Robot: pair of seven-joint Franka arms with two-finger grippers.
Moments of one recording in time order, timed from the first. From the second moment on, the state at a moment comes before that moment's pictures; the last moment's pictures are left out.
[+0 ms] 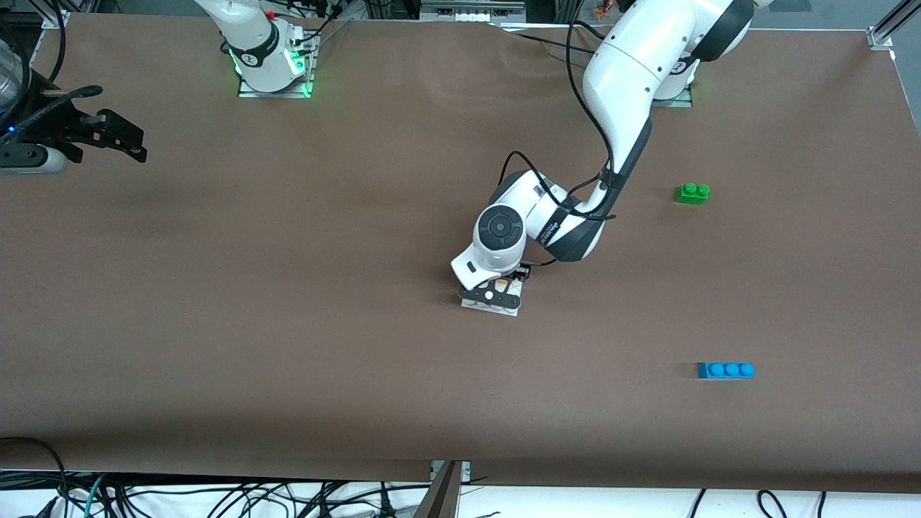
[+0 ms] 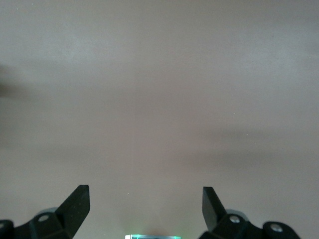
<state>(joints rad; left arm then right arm) -0.56 0.90 -0.12 -1.29 0.06 2.09 -0.48 -0.14 -0.04 0.18 -1.63 -0.01 1.53 0.01</state>
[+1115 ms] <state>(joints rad) -0.56 0.90 -0.12 -1.29 0.06 2.10 -0.45 -0.14 -0.04 0.18 -1.63 -0.01 1.54 0.00</state>
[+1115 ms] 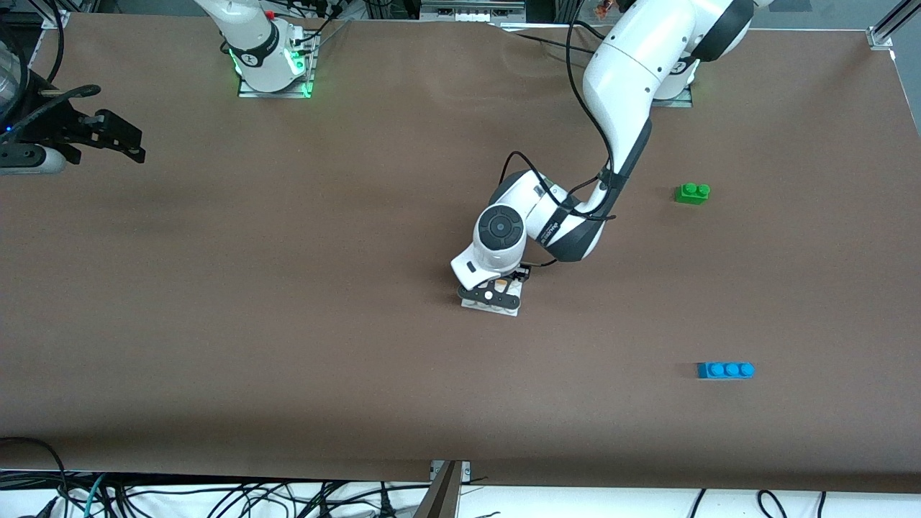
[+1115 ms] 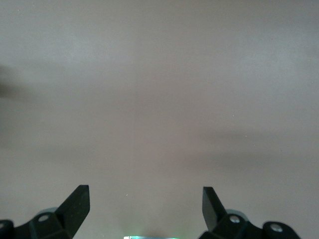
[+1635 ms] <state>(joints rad) -0.56 0.90 -0.12 -1.29 0.06 2.10 -0.43 -0.14 -0.04 0.16 -1.62 -0.01 1.55 -0.03</state>
